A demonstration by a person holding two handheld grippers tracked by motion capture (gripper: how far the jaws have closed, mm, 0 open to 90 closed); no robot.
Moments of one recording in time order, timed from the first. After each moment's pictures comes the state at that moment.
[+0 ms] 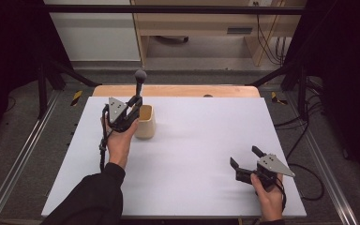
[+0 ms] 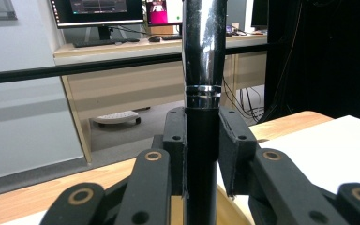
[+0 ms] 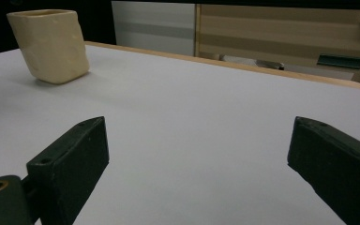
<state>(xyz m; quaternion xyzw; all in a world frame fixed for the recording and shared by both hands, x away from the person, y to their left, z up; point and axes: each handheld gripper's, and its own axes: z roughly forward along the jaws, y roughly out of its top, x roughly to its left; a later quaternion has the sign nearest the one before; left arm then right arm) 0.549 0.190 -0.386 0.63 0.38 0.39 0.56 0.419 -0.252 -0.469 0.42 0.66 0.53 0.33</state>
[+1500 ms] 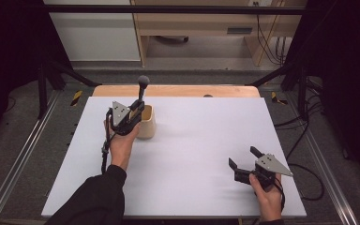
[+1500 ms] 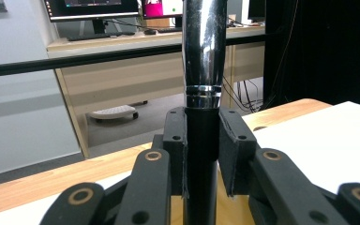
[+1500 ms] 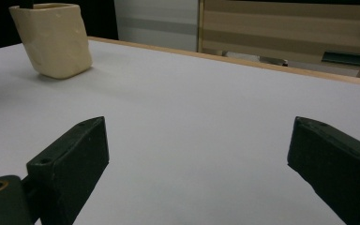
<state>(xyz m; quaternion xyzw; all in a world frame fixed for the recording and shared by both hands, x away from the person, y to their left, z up) 0.552 0.187 -0.406 0.64 0.37 0.38 0.55 0.420 -0.249 -0.471 0.41 0.67 0.52 0.32</state>
